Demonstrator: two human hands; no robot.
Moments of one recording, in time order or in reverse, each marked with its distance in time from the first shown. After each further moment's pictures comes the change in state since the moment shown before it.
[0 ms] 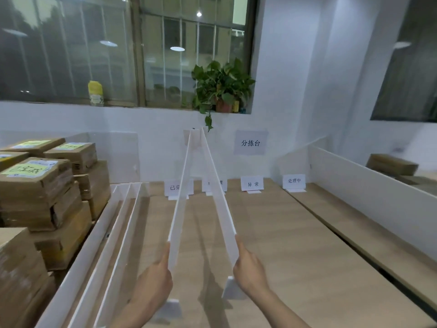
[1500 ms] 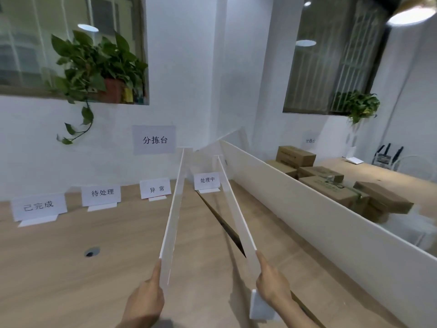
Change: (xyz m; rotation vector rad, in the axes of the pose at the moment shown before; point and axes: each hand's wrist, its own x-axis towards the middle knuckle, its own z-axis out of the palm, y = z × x) left_hand 0.082 0.403 0.270 -0.003 -0.178 0.151; right_hand 0.113 0.478 -0.212 -0.159 0.047 0.357
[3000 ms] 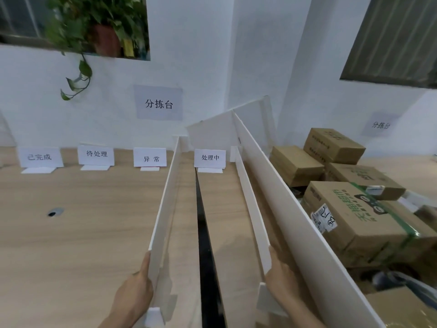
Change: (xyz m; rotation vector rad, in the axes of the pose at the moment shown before) left_hand 0.103 0.211 0.175 -0.001 0.118 -0.332; right_hand 0.292 0.227 -0.034 -0.019 -0.190 -0.138
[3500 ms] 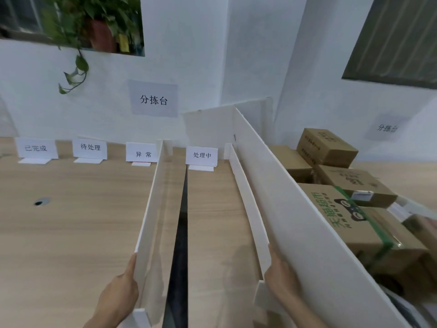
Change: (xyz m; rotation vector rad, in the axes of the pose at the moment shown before) left_hand -0.023 0.059 0.044 -0.015 0.027 -0.116; right_hand 0.044 0.084 -0.042 -0.030 0.022 -0.078
